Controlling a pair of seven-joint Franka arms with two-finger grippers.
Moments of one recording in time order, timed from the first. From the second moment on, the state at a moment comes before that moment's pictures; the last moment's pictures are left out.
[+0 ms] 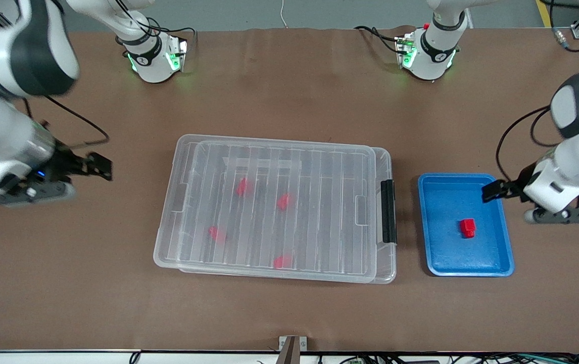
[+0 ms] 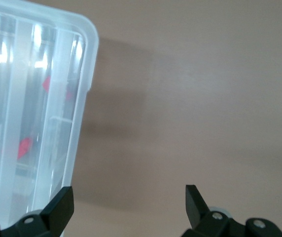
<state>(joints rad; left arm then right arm) 0.17 0.33 -0.23 -1.70 0.04 2.03 -0.07 0.19 0.28 -0.03 -1.57 0.03 1.79 -0.03</state>
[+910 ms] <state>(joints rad) 0.25 0.66 -0.23 -1.72 0.17 2.29 -0.07 0.27 0.49 -0.04 -1.58 0.10 1.93 -0.01</state>
